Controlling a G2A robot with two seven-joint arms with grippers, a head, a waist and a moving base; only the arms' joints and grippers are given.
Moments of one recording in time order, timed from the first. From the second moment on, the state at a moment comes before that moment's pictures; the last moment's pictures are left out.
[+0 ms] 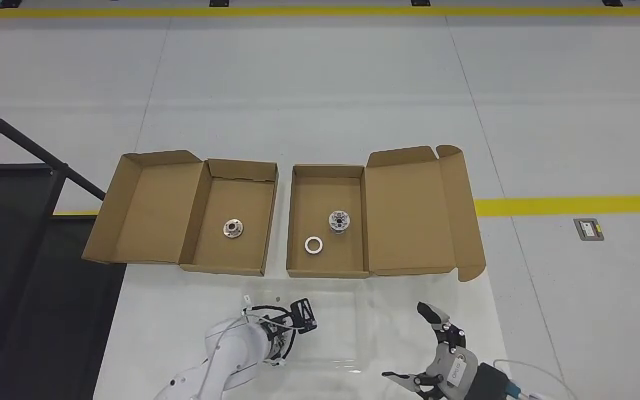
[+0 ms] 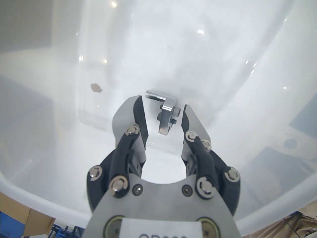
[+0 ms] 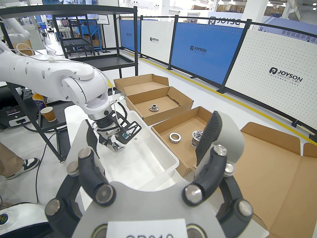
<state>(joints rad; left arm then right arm) 1.05 -1.10 -0.91 -1.66 1.44 -0.53 -1.02 -1.70 -1.28 1.60 -2.04 -1.63 -0.83 -0.47</state>
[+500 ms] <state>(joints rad) 1.06 -1.09 -1.00 -1.79 1.26 -0.60 -1.05 -1.70 -1.28 1.60 -2.04 -1.63 -0.83 -0.47</state>
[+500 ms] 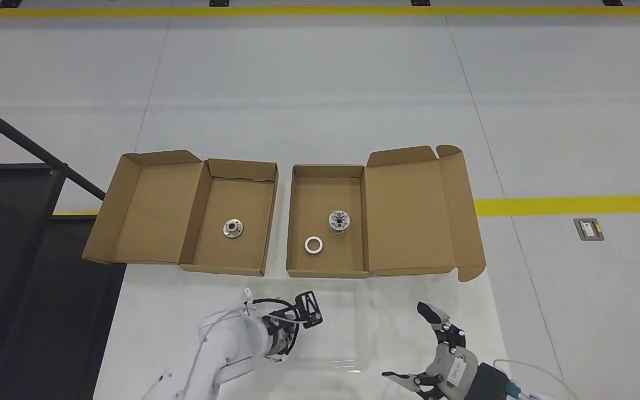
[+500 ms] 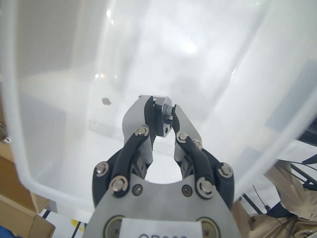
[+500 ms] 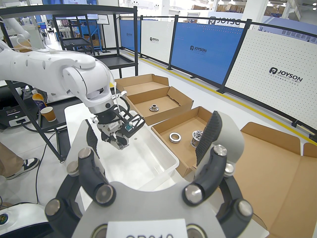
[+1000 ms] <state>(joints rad) 1.02 -1.07 -1.30 -1.86 1.19 -0.39 -0.81 -1.70 -1.28 1.60 -2.04 -1.63 -0.83 -0.47</state>
